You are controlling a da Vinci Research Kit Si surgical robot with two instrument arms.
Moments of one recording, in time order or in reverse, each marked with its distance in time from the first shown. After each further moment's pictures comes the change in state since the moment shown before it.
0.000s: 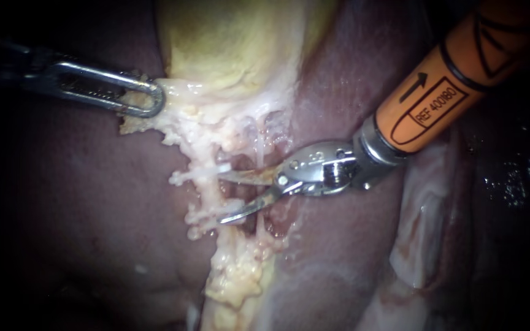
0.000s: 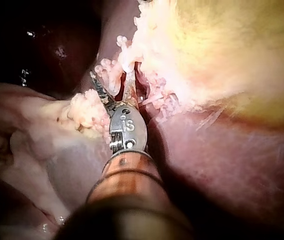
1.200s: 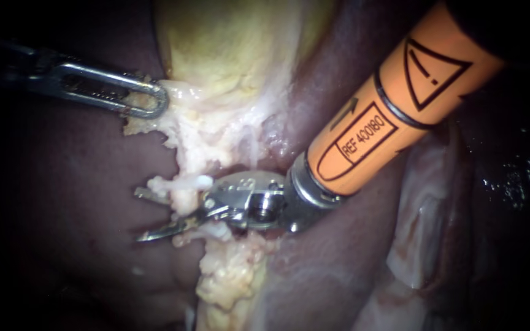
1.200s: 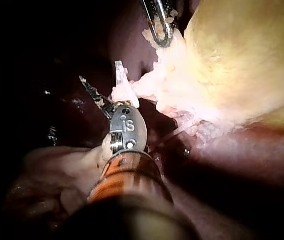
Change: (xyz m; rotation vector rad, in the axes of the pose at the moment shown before) right arm 0.010 -0.004 0.006 0.033 0.165 0.256; left arm 0.000 0.000 0.000 -0.002 -0.002 0.001
